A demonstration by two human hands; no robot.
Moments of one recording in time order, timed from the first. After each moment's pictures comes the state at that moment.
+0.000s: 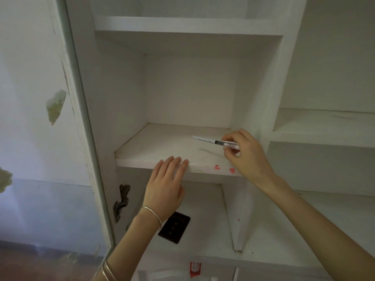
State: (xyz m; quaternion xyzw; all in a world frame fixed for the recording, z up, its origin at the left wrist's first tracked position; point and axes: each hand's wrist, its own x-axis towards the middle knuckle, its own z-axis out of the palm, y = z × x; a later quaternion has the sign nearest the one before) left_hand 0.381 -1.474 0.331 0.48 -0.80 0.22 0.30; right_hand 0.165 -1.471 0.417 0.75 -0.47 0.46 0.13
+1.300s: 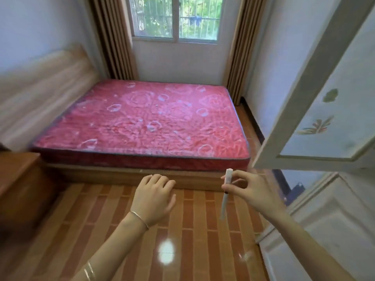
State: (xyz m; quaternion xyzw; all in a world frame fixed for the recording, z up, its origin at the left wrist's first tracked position) left_hand 0.403 -0.863 0.186 0.95 -0.27 0.12 0.05; right_hand 0.356 -1.122 0.230 0.88 0.02 0.06 -0.48
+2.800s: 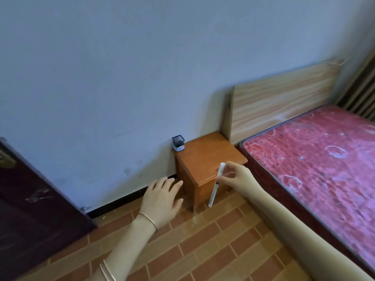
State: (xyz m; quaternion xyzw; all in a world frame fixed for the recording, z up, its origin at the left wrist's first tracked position) left_hand 0.424 -0.080 0.142 0.96 0.26 0.07 0.02; right_hand 0.634 -0.212 0.189 0.76 0.42 -0.25 -0.43
